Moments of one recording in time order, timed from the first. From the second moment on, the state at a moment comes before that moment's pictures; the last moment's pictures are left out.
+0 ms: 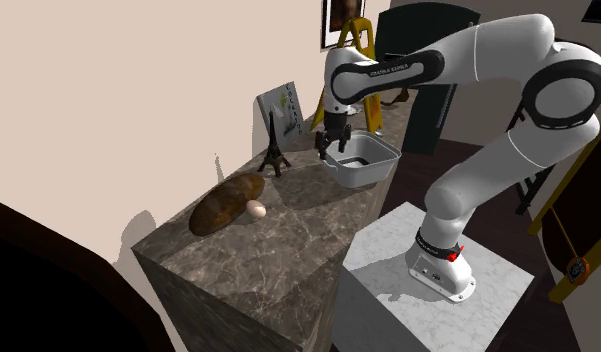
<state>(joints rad) 0.09 -0.52 0.26 -2.41 0.18 1.89 0.19</state>
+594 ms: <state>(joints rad) 0.13 -0.24 0.41 -2.30 0.19 2.04 0.37</state>
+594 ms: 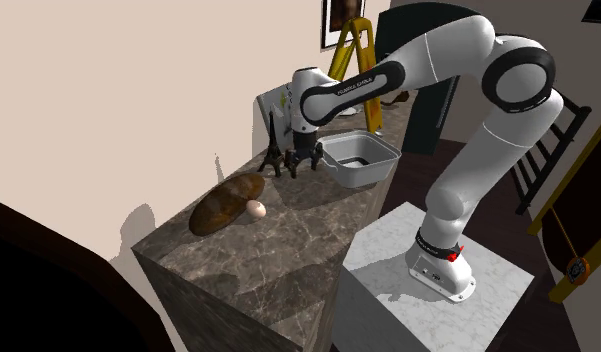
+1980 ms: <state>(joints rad) 0.28 0.35 0.51 -1.91 -0.05 2.21 0.75</state>
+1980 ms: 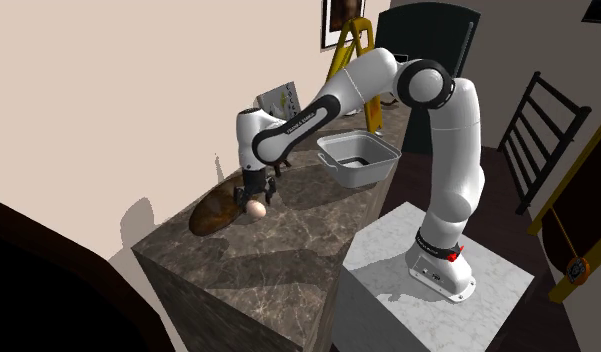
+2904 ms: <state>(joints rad) 0.28 0.36 0.50 -1.92 -0.05 2.23 0.75</state>
